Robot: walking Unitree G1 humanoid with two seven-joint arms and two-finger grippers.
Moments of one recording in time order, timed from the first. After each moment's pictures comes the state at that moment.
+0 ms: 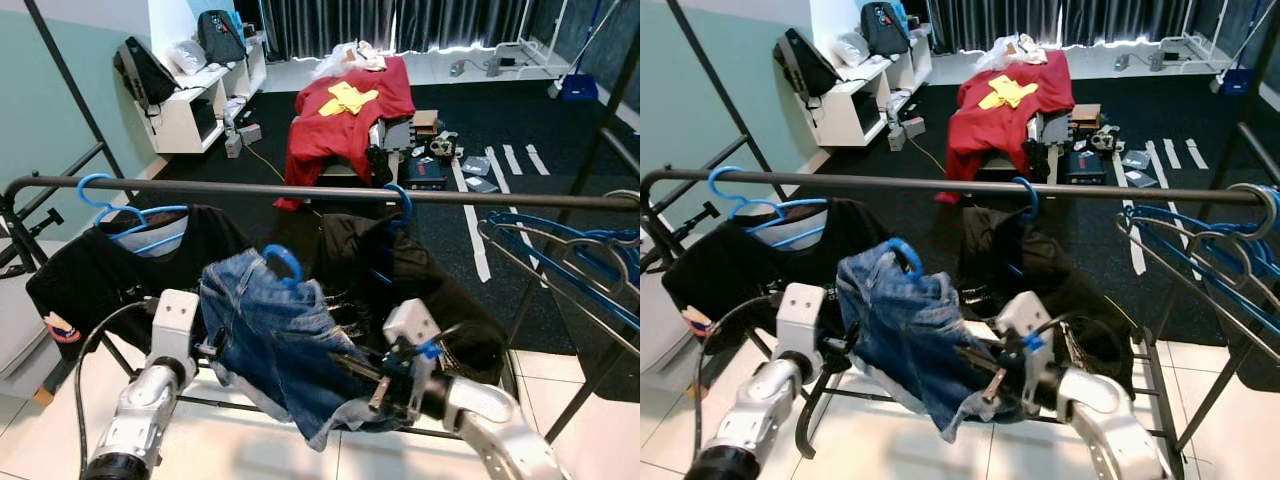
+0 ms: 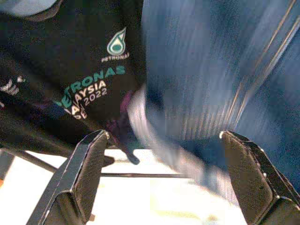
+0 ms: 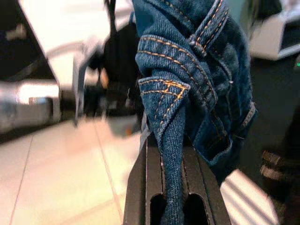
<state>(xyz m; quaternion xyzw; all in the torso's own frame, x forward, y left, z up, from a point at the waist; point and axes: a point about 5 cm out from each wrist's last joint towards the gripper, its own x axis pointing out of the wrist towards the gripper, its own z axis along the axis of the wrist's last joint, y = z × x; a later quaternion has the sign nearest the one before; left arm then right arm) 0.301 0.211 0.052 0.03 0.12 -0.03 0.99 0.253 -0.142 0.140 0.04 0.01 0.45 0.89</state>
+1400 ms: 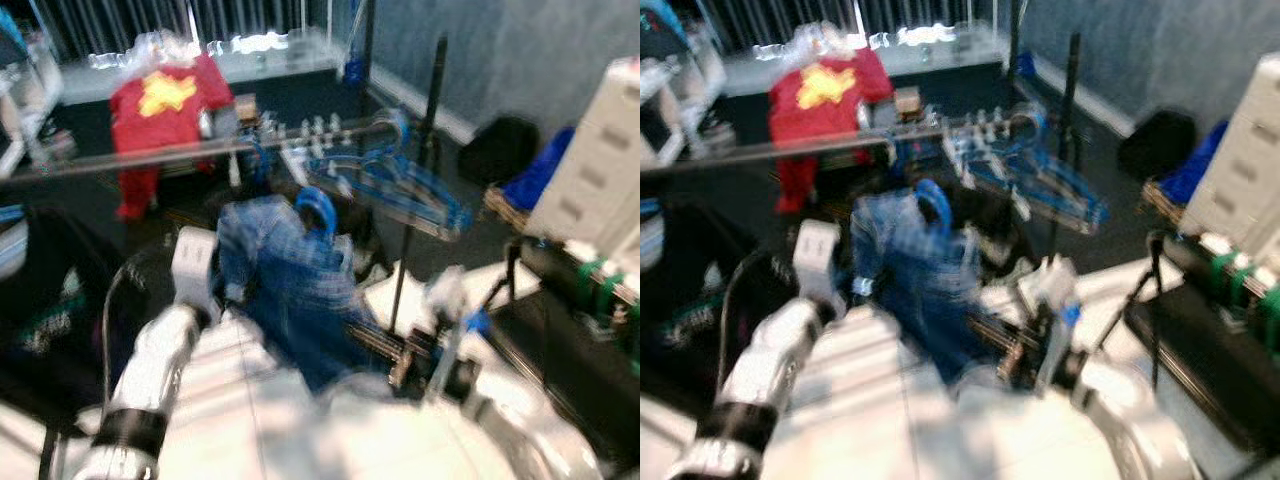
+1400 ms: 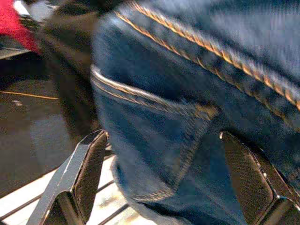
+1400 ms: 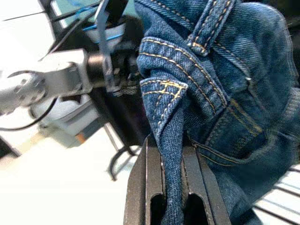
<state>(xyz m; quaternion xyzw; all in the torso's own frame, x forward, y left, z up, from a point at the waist) 0.337 0.182 0.119 -0.01 0.02 -0.12 0.99 0.238 -0.138 0.140 0.05 0.06 0.46 0.88</state>
